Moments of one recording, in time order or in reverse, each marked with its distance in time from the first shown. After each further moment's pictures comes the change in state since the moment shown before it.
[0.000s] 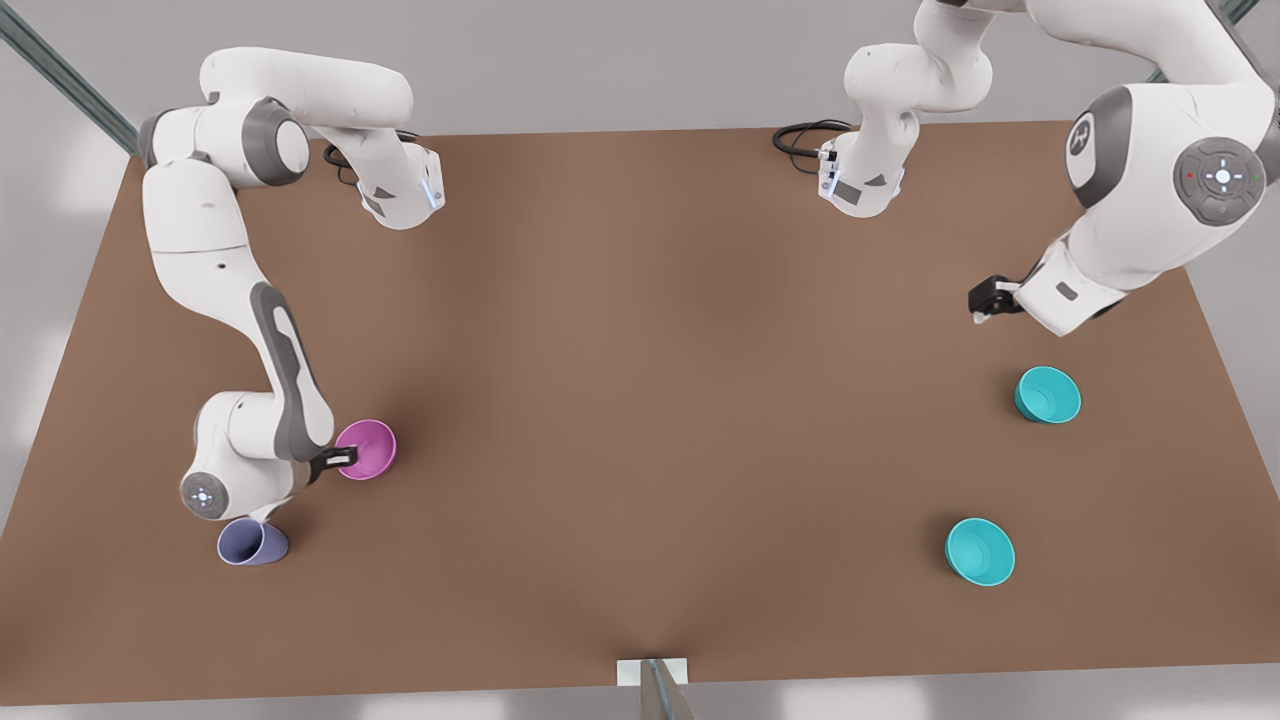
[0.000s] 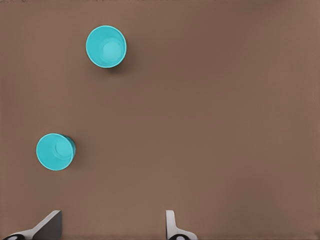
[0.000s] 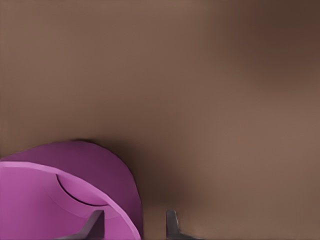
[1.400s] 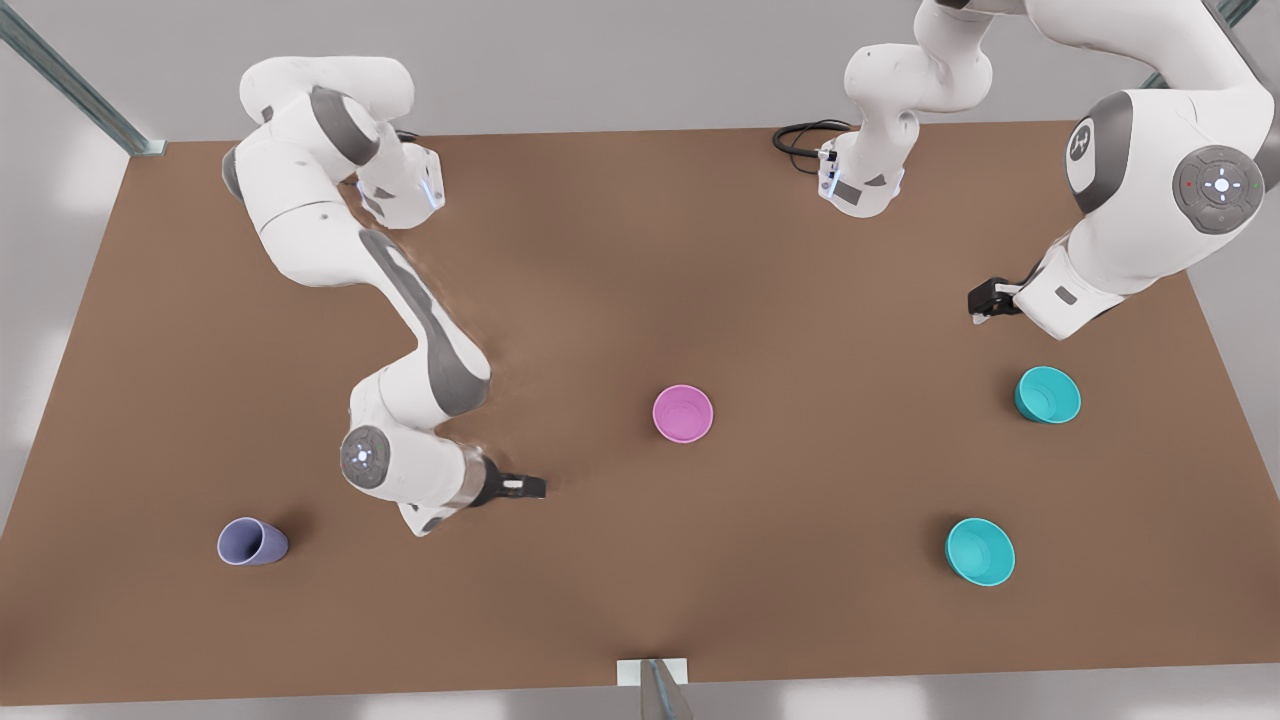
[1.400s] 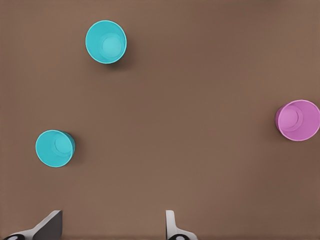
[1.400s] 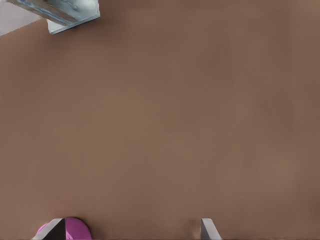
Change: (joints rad) left arm 0.003 0.006 0.002 0.002 -0.001 -0.011 -0.002; right arm 0.177 0.040 0.256 0.380 0.061 0.071 0.537
